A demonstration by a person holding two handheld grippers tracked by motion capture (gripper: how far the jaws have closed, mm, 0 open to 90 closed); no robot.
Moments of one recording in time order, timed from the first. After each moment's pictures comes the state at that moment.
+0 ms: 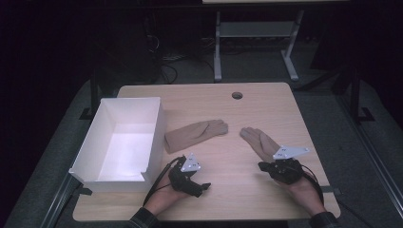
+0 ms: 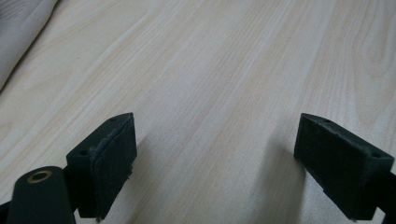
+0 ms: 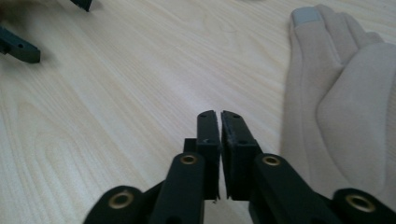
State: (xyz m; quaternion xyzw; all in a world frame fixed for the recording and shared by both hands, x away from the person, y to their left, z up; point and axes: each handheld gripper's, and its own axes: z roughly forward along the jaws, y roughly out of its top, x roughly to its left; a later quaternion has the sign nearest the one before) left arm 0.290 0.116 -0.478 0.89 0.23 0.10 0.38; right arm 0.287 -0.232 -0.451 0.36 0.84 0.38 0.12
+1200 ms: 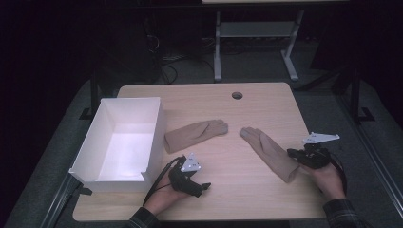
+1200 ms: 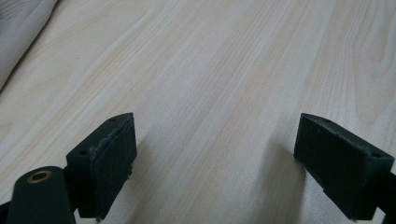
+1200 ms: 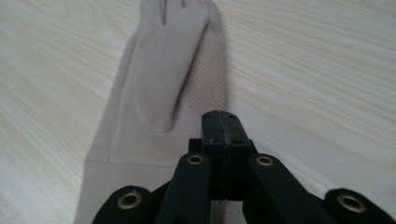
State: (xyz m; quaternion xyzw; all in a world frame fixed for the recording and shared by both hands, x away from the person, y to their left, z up) left arm 0.290 0.116 -0.478 0.89 0.23 0.10 0.38; right arm 0.325 -0.322 -0.455 0.44 0.81 0.35 0.16
